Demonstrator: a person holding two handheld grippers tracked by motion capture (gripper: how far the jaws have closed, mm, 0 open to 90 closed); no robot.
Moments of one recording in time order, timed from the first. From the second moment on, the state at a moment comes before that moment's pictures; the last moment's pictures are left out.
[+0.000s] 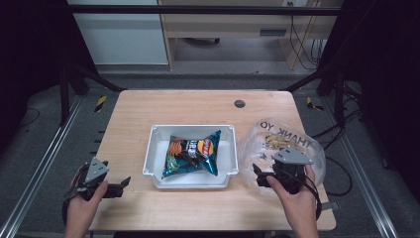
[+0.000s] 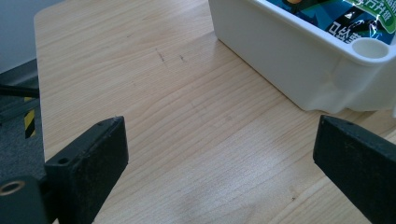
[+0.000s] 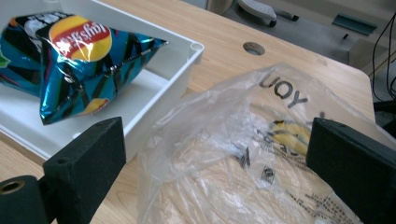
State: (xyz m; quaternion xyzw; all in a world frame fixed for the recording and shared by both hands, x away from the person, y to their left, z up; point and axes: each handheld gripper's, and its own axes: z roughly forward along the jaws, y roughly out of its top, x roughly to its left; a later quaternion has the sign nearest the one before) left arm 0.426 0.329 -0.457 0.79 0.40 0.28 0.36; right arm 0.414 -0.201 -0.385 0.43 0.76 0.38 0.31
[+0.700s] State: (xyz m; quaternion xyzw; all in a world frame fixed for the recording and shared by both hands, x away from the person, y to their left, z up) left arm 0.426 0.328 -0.457 0.80 0.40 0.28 0.35; right arm 0.423 -0.216 -0.426 0.46 0.75 0.36 0.30
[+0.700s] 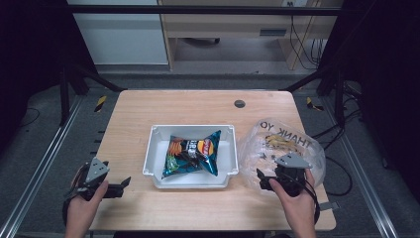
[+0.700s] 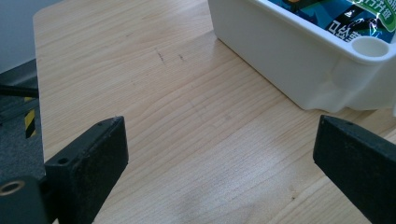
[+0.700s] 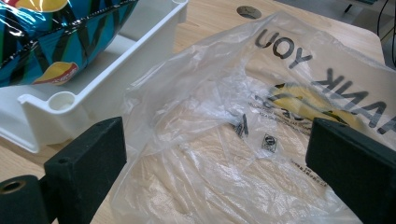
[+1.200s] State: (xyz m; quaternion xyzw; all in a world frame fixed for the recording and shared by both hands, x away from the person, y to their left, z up) left arm 0.426 0.328 -0.457 0.80 0.40 0.28 0.35; right arm 0.447 -0.212 -0.445 0.47 0.75 0.35 0.29
